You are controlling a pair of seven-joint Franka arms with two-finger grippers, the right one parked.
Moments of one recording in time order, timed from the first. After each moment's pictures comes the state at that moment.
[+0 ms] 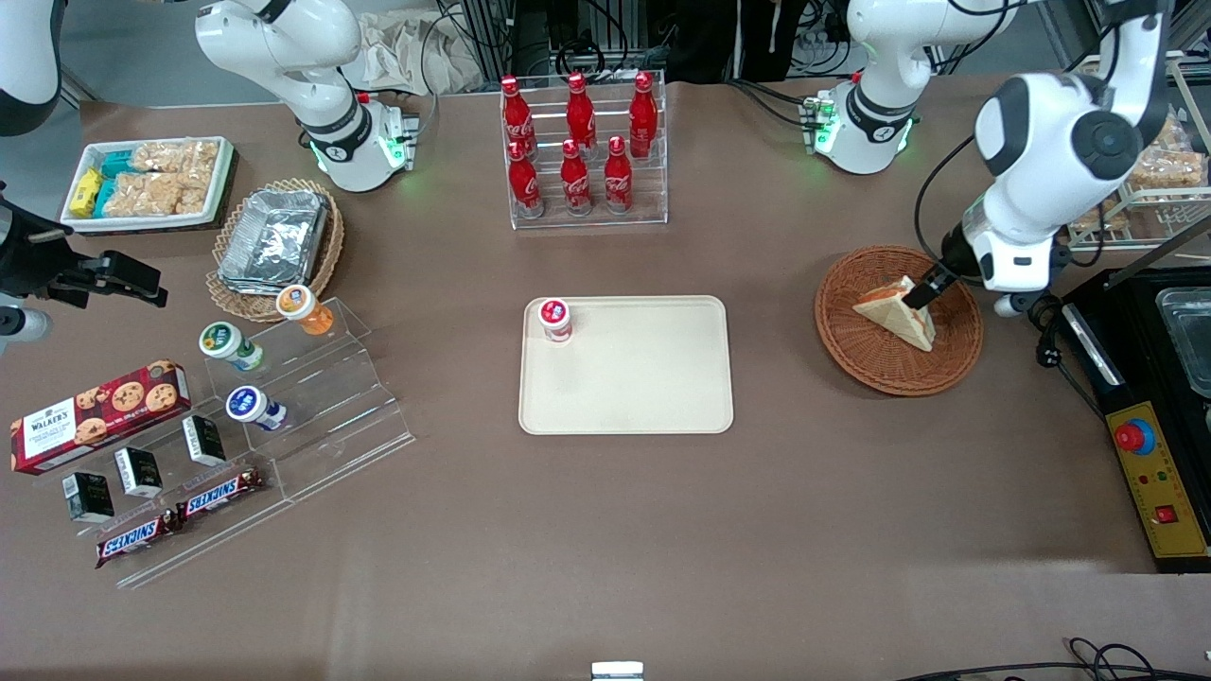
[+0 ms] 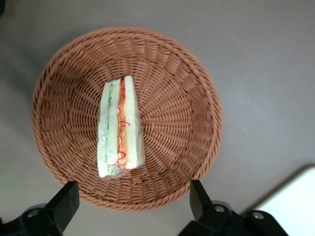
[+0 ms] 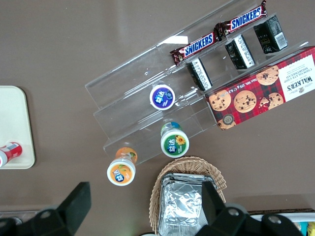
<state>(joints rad) 0.01 -0.21 -0.08 -2.51 -0.09 2.26 -0.83</state>
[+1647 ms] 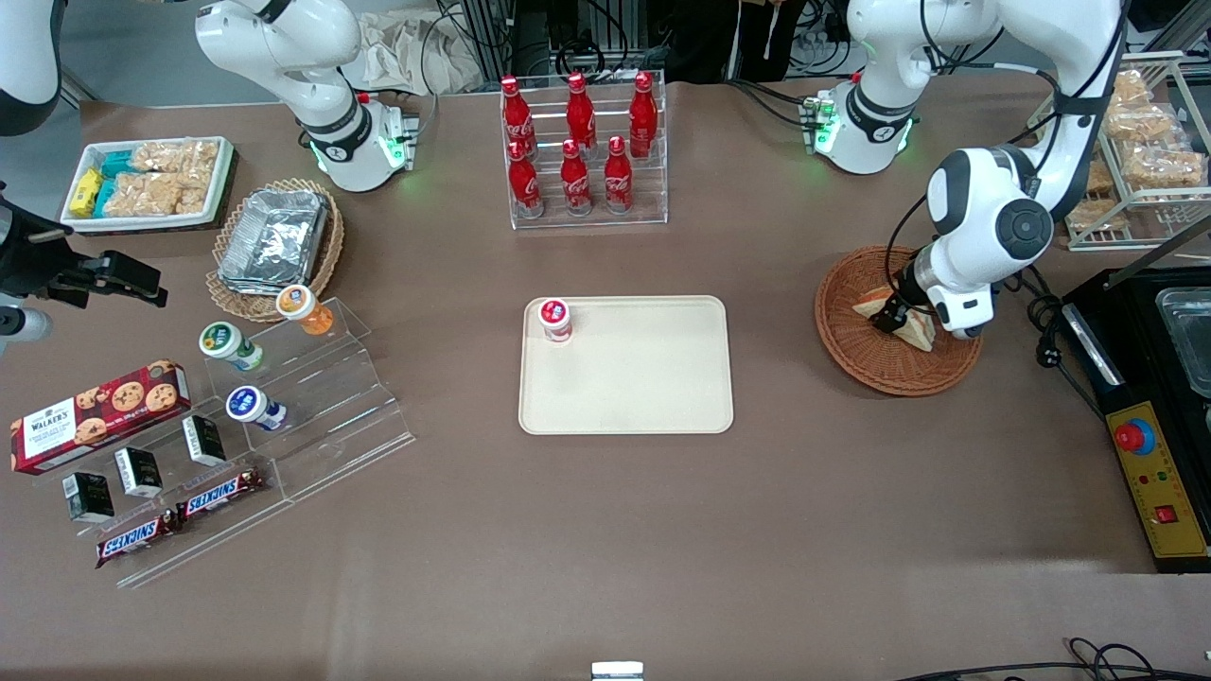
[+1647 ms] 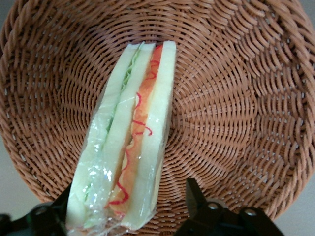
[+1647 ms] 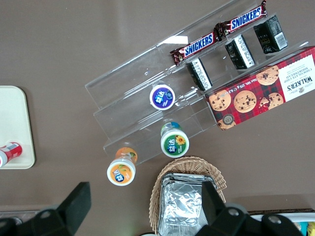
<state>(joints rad) 0.01 0.02 -0.08 -2.55 -0.09 2.40 -1.06</state>
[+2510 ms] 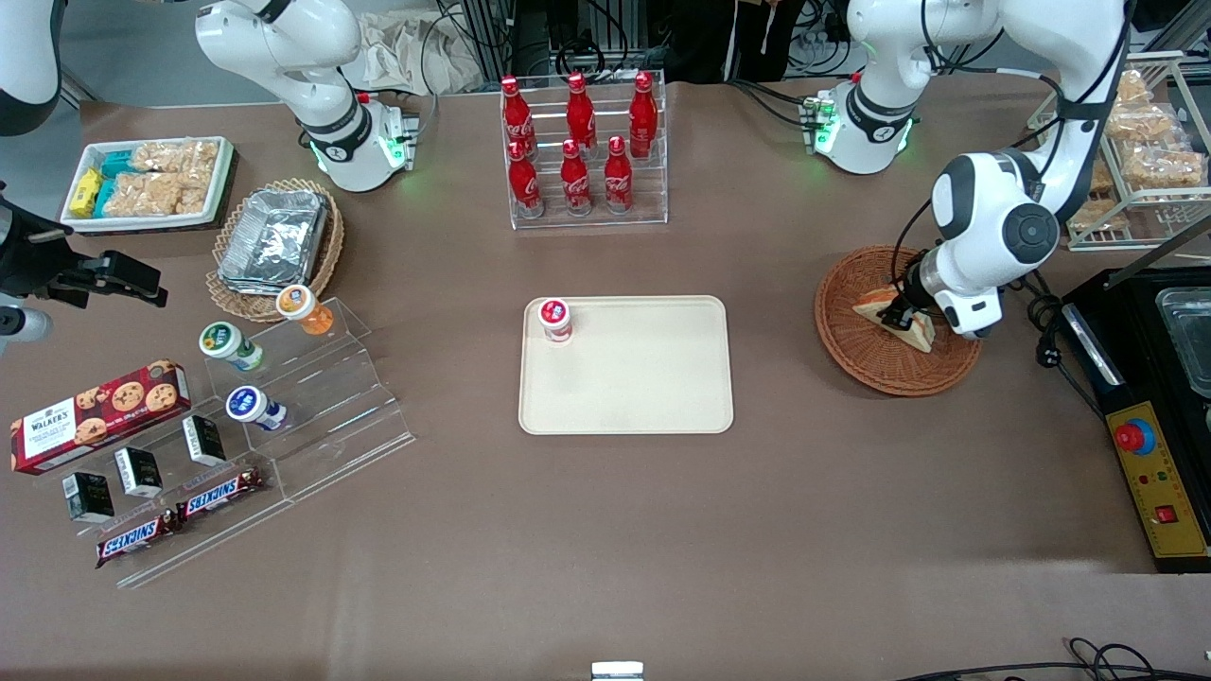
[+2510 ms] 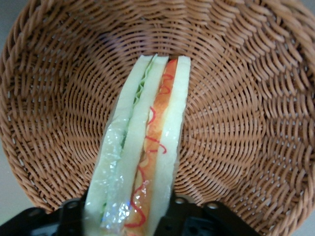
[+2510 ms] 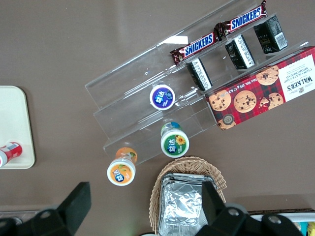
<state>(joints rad) 0.01 0.04 -0.05 -2.55 -0.09 2.42 -1.10</state>
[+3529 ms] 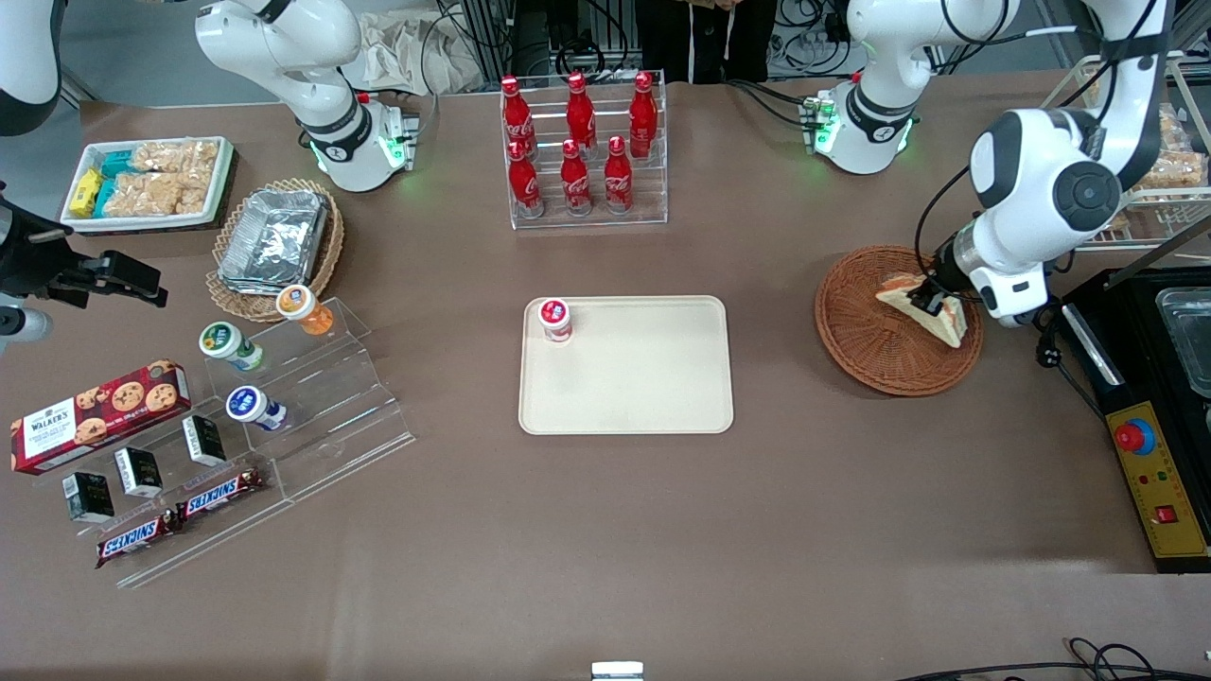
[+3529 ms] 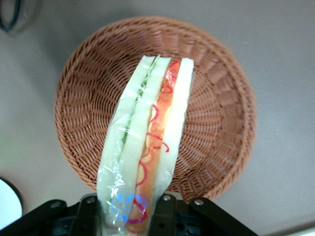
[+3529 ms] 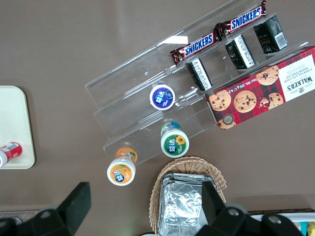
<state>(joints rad) 0.00 -0.13 -0.07 -2.38 -0.02 2.09 -1.07</state>
